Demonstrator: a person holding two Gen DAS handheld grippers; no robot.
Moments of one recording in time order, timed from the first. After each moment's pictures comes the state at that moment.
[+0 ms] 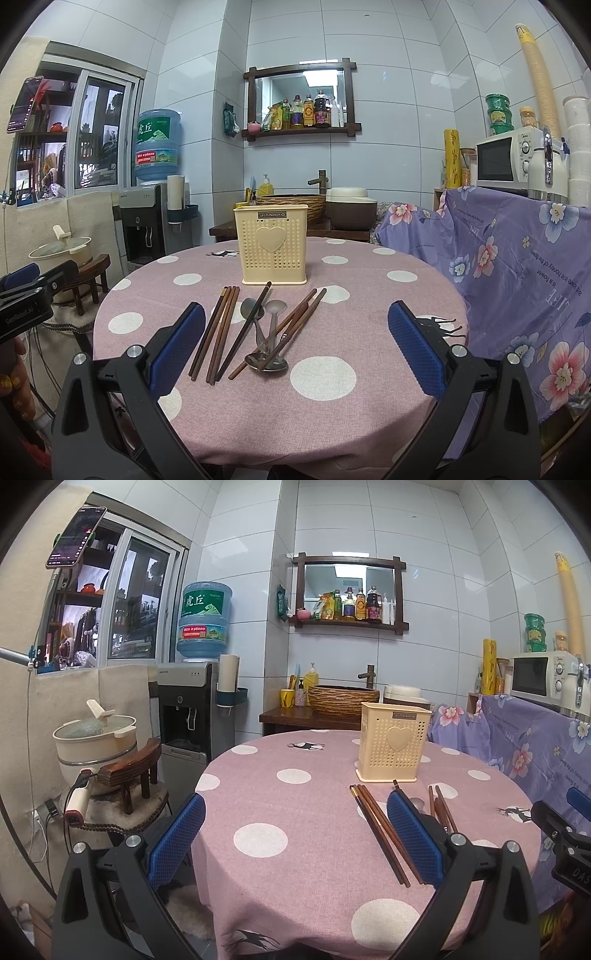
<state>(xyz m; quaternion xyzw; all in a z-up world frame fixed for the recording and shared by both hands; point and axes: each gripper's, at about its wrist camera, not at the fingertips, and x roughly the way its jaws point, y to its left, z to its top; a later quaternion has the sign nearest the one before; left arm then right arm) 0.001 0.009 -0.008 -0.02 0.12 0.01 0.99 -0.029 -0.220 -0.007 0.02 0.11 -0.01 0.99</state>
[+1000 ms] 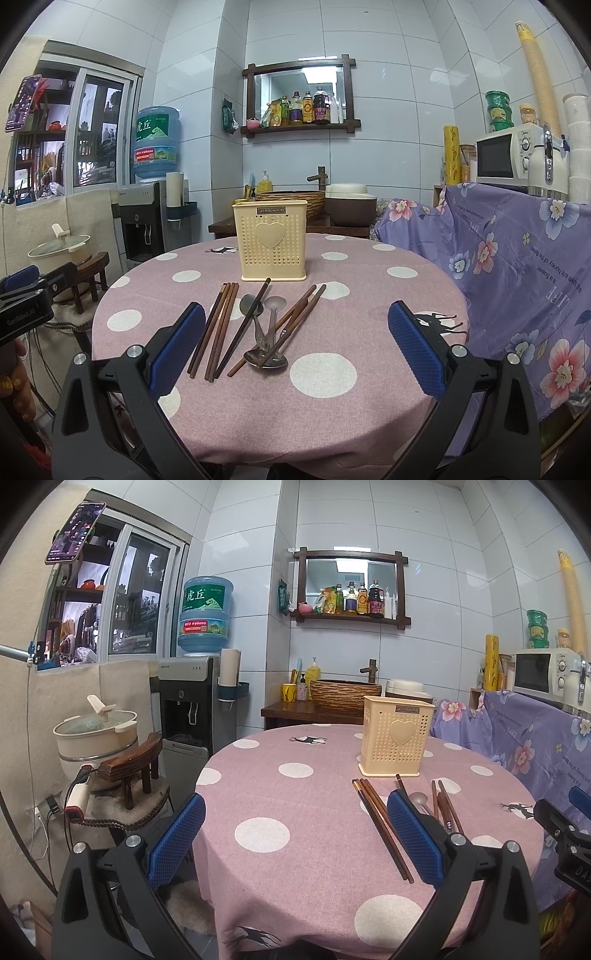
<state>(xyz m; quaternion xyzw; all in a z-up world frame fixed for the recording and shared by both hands) 0.004 0.009 -0.014 -0.02 0.13 0.01 0.99 -0.027 -0.220 -0.013 0.02 0.12 -0.01 0.99</state>
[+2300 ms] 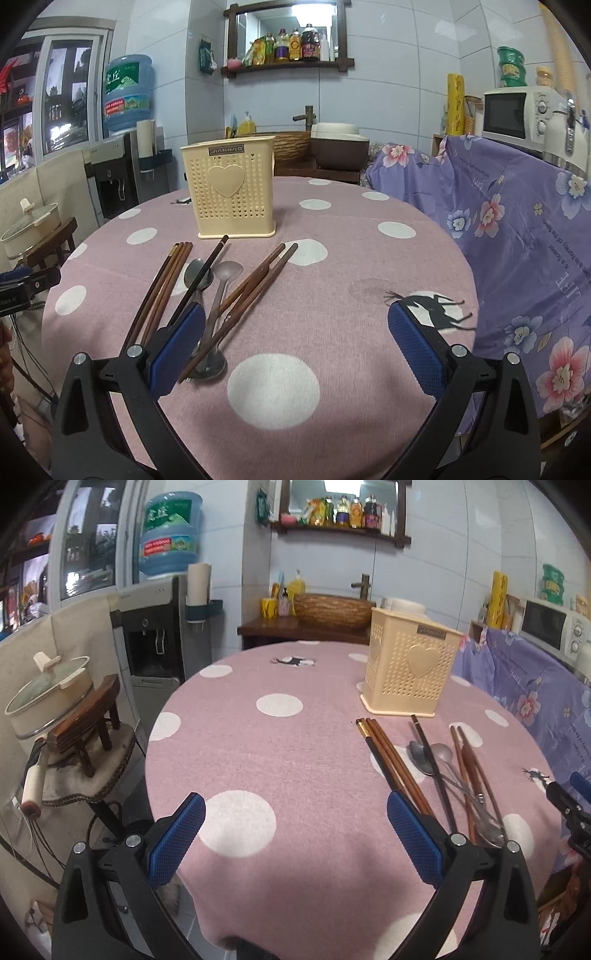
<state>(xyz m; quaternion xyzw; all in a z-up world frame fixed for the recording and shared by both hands) 0.123 0.011 -0.034 -0.01 0.31 -0.03 0.95 0.089 -0.264 -0.028 0.02 0.26 -0.02 0.97</state>
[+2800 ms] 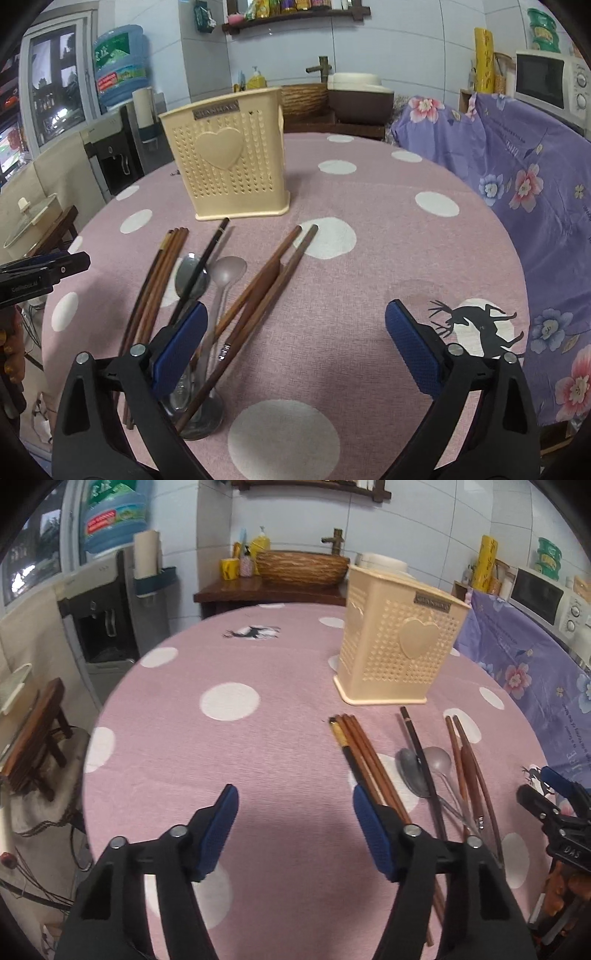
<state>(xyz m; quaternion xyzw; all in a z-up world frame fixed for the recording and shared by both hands) 0.197 -0.019 -0.040 0.00 0.40 -0.10 0.91 0.164 -0.269 -0.043 0.05 0.35 0.01 0.94</state>
